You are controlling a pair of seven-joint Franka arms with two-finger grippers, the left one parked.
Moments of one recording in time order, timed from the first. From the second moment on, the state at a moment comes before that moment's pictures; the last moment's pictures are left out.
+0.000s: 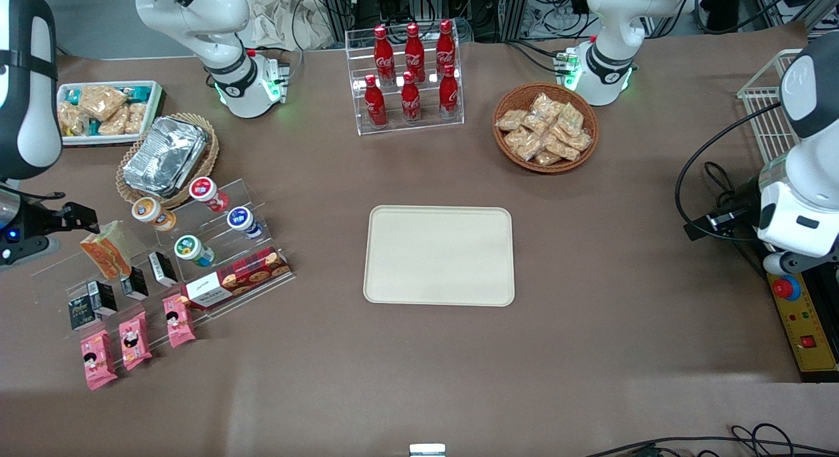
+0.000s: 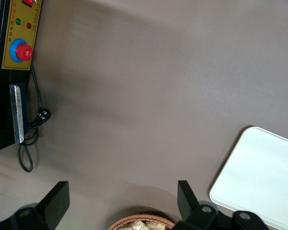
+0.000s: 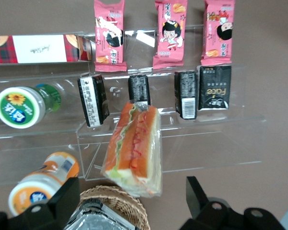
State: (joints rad) arm -0.08 0.11 -0.21 -1.90 -0.08 1.97 -0.64
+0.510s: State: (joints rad) arm -0.08 0.13 -0.21 -1.95 -0.08 2.03 -0.64
